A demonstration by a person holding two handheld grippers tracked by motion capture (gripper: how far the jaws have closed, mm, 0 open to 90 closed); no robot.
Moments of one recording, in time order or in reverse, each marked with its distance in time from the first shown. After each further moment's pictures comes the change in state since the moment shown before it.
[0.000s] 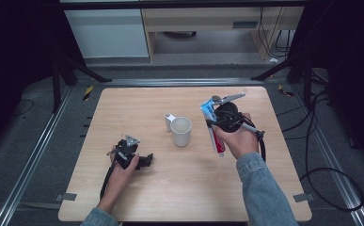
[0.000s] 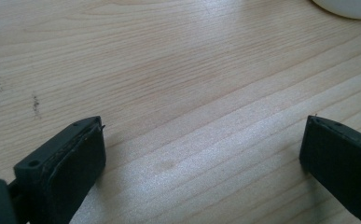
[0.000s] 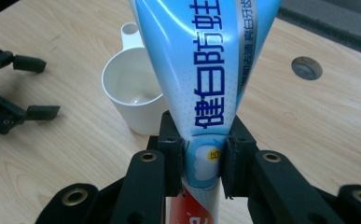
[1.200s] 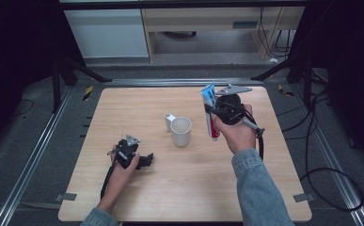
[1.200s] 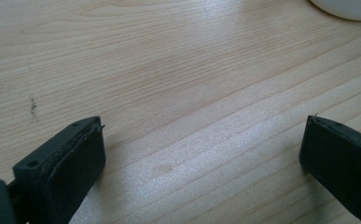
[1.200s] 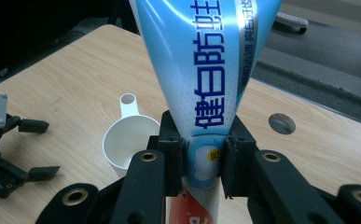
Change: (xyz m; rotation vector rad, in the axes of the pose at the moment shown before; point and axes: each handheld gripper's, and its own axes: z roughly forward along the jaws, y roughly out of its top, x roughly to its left) left arm 0.000 0.001 0.001 0.001 -0.003 0.002; right arm 0.002 0.021 -0.018 -0.213 -0.045 0.013
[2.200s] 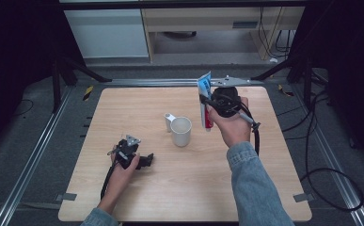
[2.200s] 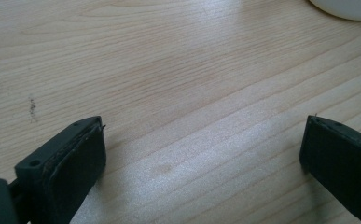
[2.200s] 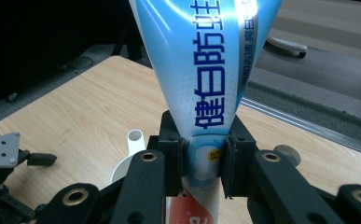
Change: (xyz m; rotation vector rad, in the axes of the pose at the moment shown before) left arm -0.001 0.000 0.000 -0.001 0.001 0.000; right arm 0.004 0.022 0.002 -0.098 0.014 0.004
